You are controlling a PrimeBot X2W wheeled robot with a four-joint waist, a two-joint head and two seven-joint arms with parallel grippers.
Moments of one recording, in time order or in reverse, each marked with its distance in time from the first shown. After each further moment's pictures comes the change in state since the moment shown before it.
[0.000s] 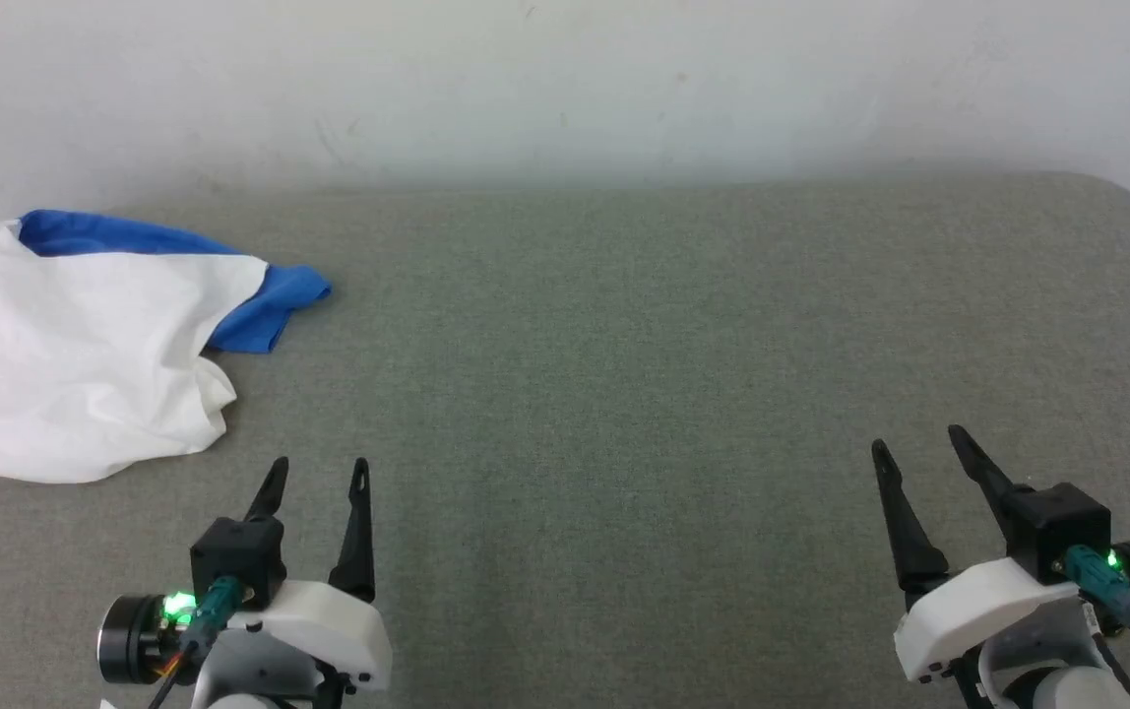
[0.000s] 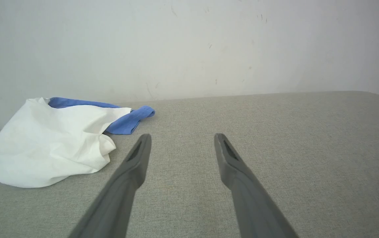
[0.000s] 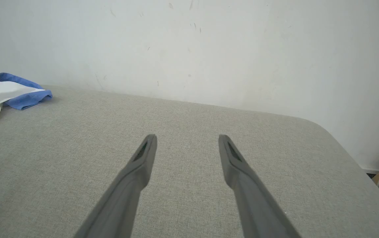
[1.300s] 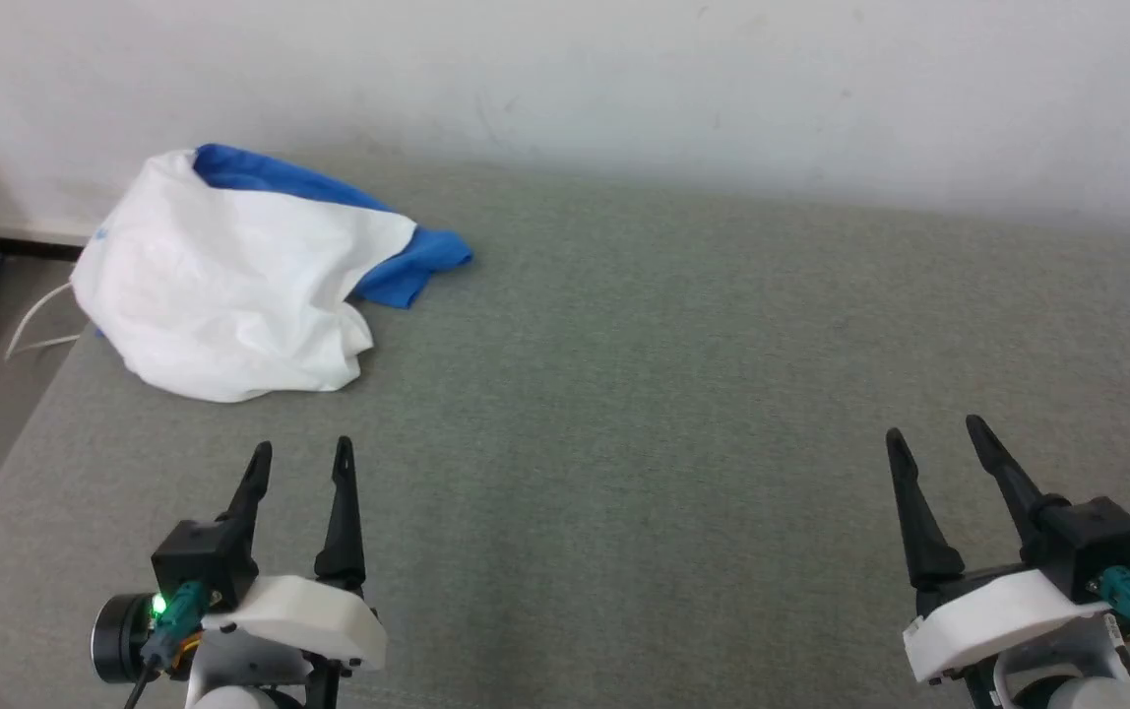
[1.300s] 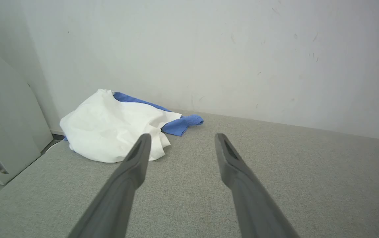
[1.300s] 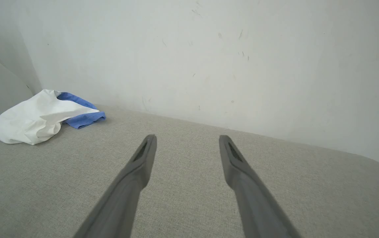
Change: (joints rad) left arm -0.015 0.000 0.000 0.007 -0.108 0.022 -0.079; right arm 0.026 0.000 -0.006 -0.050 0.044 0.000 -0.066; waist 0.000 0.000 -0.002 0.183
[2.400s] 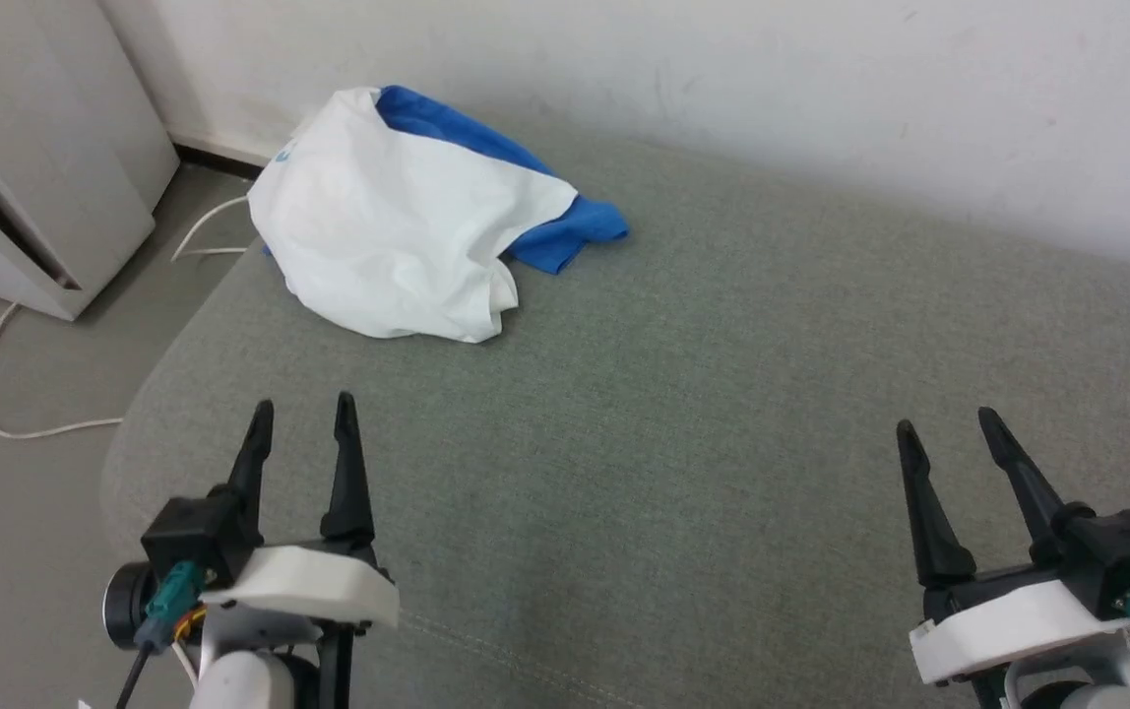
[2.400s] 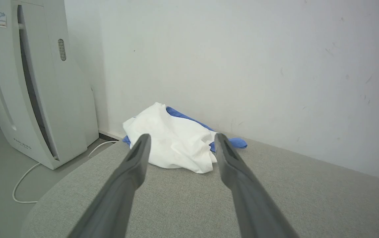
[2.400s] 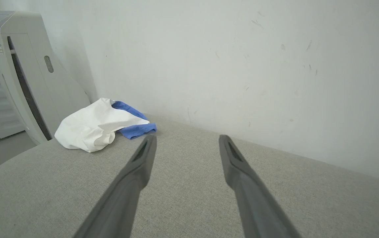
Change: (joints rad) left arm -0.043 0.000 -0.037 0.002 -0.077 0.048 -0.067; right arm 0.022 0.000 0.001 -0.043 0.031 0.000 -0.043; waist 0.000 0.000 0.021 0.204
